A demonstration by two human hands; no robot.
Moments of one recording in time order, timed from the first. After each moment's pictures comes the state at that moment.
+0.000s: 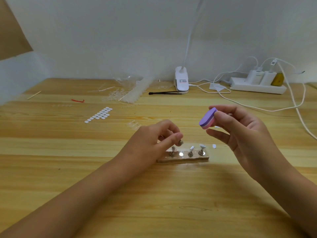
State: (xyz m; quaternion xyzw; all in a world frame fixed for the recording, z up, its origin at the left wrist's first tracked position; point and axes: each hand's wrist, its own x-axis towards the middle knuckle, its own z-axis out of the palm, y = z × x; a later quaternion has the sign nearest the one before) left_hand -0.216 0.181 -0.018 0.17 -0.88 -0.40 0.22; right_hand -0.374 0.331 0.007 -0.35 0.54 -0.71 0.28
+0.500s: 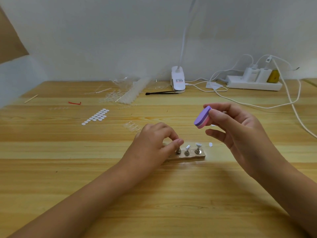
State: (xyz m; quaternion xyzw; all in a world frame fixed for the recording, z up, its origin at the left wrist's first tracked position) left_hand -0.227 0.191 -0.023 0.22 -0.92 -0.28 0.18; right_hand -0.376 0.332 0.008 -0.36 0.55 -0.70 0.28
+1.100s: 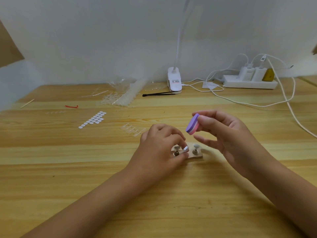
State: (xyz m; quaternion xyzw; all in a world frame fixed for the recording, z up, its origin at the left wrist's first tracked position) left_hand -0.234 0.206 -0.032 0.15 -0.94 -0.20 0.24; right_hand -0.375 0.328 0.000 -0.33 0.58 -0.67 0.33
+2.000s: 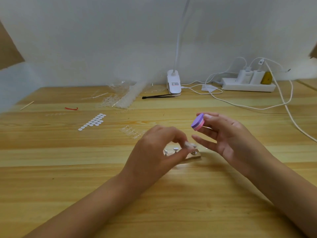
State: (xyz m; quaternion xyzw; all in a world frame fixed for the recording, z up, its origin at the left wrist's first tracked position) left_hand -0.227 0.208 -0.024 0.05 -0.88 -0.26 0.39; right_hand -0.390 0.325 -0.004 -0.27 0.52 -0.71 0.39
